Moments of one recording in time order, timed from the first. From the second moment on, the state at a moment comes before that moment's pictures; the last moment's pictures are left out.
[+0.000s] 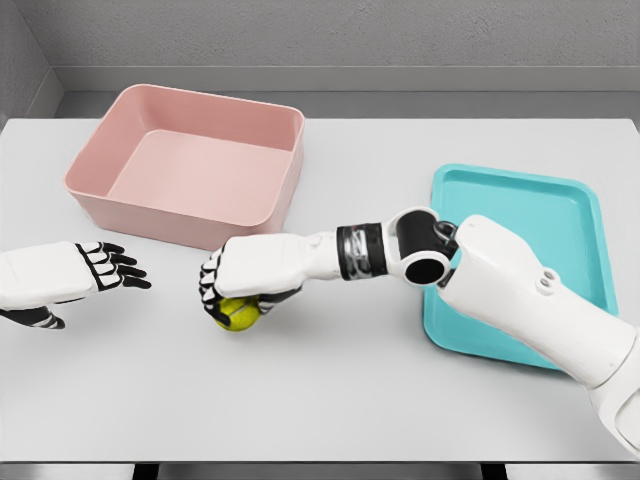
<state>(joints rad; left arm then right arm) -0.26 1.27 -0.55 -1.74 -0.38 -0.61 -0.30 -0.82 -0.31 1.05 -1.44 0.38 -0.61 0.42</state>
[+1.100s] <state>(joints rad) -0.26 1.27 -0.54 -1.73 -0.38 -0.61 -0.30 -0.83 -0.33 1.06 -1.38 0.40 -0.61 0.41</state>
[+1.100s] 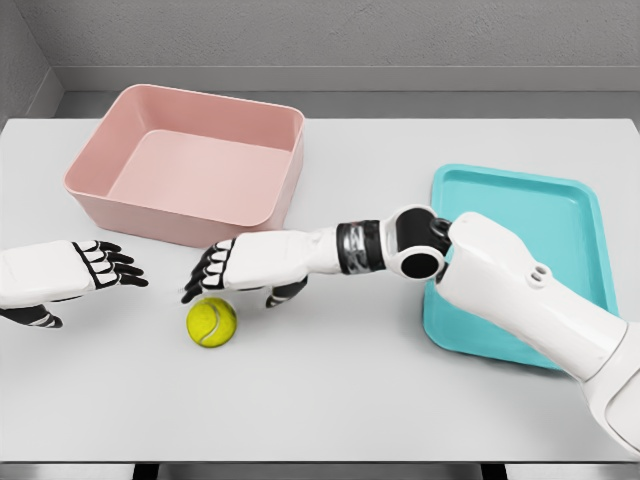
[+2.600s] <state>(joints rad) -0.32 1.00 -0.64 -1.80 -0.48 -0.61 -0.31 0.01 -0.64 -0.11 -1.73 0.13 -0.61 0.42</state>
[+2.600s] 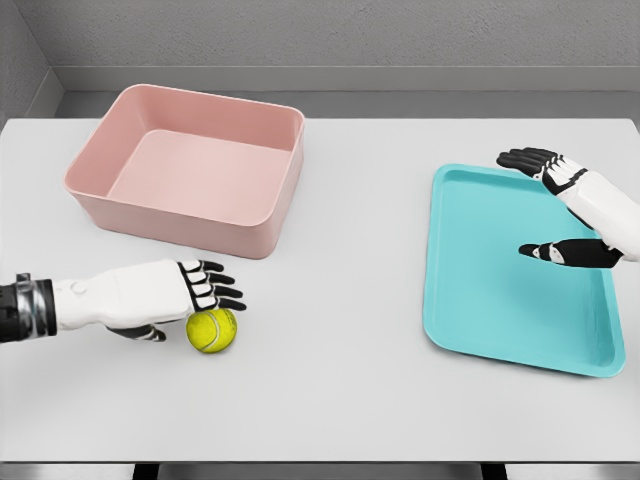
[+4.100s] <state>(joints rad) -0.34 0.97 -0.70 -1.80 -0.47 -0.61 -0.34 0.00 -0.64 -0.11 -1.68 0.12 -0.61 0.42</state>
